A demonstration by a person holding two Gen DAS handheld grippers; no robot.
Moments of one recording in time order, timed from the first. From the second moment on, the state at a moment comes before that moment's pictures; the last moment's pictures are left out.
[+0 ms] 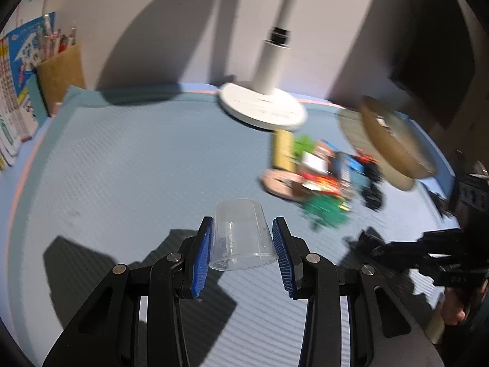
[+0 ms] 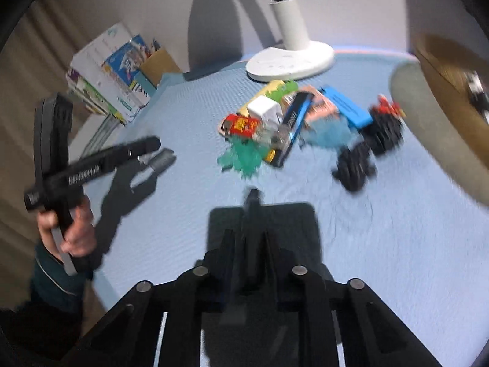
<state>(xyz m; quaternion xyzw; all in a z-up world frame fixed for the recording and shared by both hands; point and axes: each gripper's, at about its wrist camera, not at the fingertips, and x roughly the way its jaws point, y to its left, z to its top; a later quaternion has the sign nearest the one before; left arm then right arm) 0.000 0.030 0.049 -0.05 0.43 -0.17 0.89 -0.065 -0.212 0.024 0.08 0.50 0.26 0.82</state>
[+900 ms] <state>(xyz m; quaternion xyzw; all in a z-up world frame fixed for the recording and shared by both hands) -0.043 -0.029 0.076 -0.01 0.41 -0.21 0.89 -0.092 -0.185 0.033 -0.02 0.46 0.17 0.87</state>
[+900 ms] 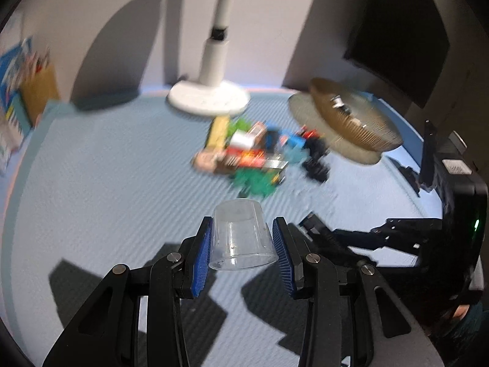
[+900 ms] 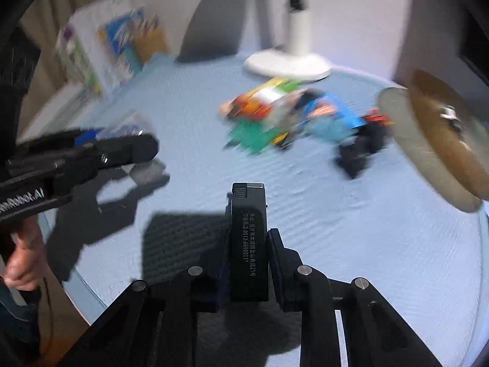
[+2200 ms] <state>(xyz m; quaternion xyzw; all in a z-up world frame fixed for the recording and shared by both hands) 0.046 -0.167 0.140 -0.03 0.37 -0.28 0.89 -0.017 -0.403 0.119 0.10 0.45 -0.02 0.89</state>
